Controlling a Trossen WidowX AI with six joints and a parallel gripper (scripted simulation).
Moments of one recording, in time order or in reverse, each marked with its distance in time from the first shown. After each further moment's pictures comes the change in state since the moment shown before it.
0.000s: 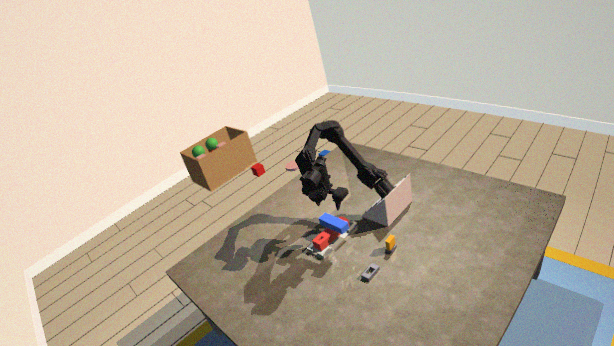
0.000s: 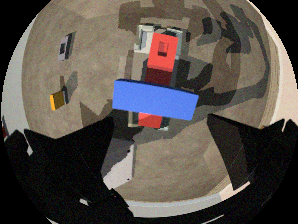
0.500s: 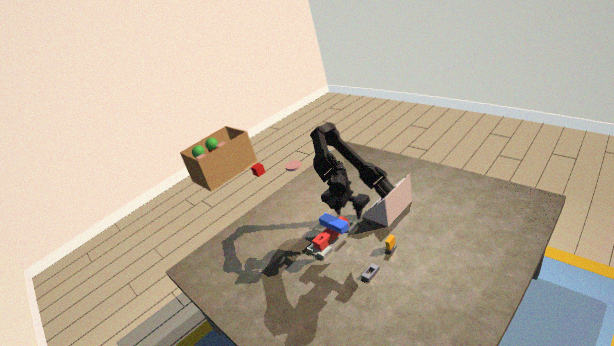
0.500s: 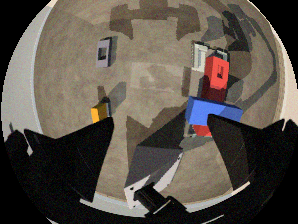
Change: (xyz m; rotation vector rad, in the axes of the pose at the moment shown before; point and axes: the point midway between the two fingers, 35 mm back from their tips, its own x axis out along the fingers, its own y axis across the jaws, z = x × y) arm -0.012 0.117 0.035 0.065 -0.041 0.072
